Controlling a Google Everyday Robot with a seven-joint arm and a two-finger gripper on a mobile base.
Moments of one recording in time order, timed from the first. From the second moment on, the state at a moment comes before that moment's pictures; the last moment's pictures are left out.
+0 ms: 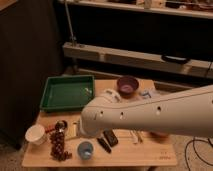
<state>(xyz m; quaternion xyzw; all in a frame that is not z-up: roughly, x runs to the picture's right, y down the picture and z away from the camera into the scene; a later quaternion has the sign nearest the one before) -0.100 0.193 0.603 -0.33 0.06 0.65 0.68</state>
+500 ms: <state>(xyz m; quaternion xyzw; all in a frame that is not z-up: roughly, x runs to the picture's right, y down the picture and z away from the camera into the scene) -0.100 0.193 0.603 -0.33 0.06 0.65 0.68</state>
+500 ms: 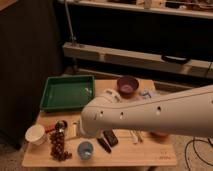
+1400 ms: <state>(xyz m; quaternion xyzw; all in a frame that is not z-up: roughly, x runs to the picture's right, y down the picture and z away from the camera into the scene) -0.195 0.134 0.581 -0.33 0.11 0.57 0.74</state>
